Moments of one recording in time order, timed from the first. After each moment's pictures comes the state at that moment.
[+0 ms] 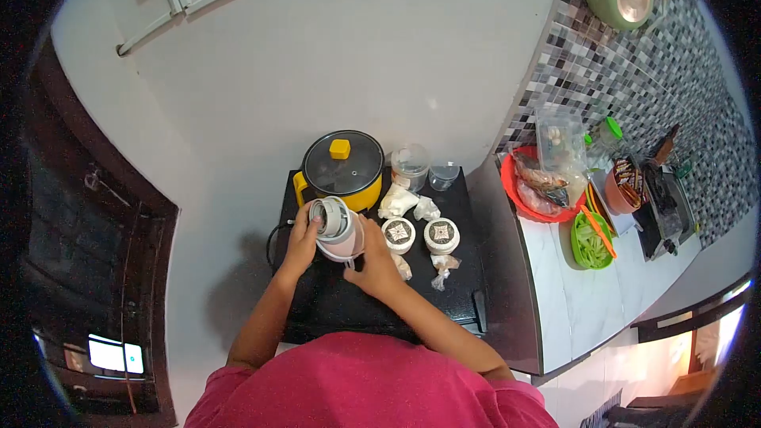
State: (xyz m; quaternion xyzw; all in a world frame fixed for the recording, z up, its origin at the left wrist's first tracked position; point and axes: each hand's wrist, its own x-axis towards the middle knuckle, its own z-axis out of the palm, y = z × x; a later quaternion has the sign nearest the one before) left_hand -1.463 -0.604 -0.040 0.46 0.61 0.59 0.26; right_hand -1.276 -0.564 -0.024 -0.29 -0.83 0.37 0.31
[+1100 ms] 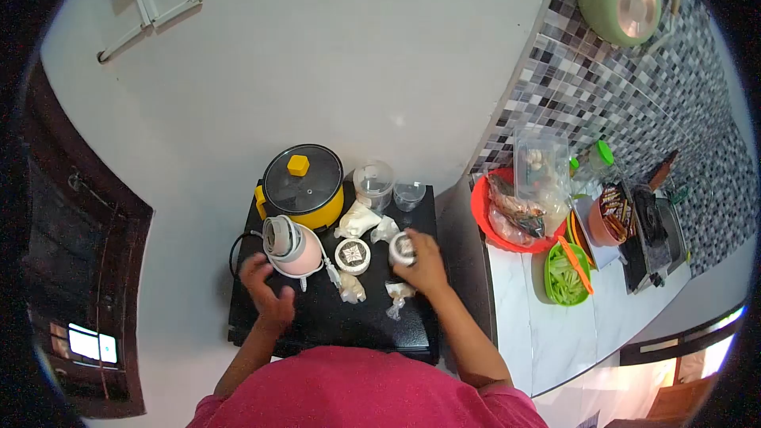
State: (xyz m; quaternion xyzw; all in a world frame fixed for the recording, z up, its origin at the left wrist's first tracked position) left_hand -1.377 -0.644 -0.026 0.55 0.63 0.53 -0.16; right_hand -1.140 -0.437 -0.060 -0.36 -0.84 0.28 0.31
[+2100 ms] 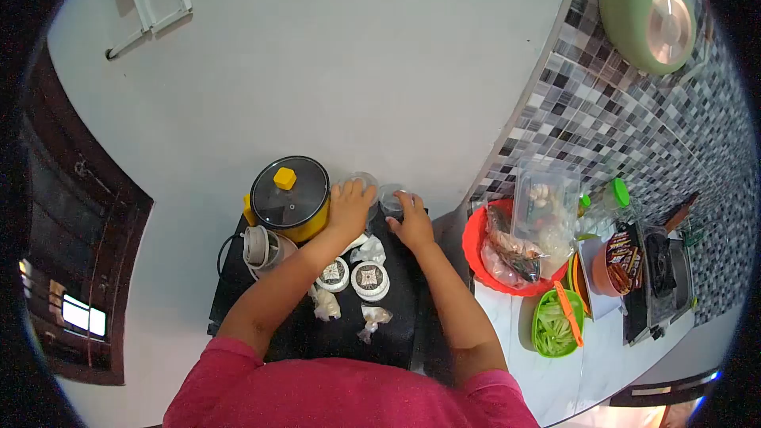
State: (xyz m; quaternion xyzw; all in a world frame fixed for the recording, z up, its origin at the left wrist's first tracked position) left_hand -1.340 -0.385 -0.027 0.62 0.76 0.11 -0.17; right_hand -1.197 -0.291 -0.077 -0.34 -0.87 0.24 0.27
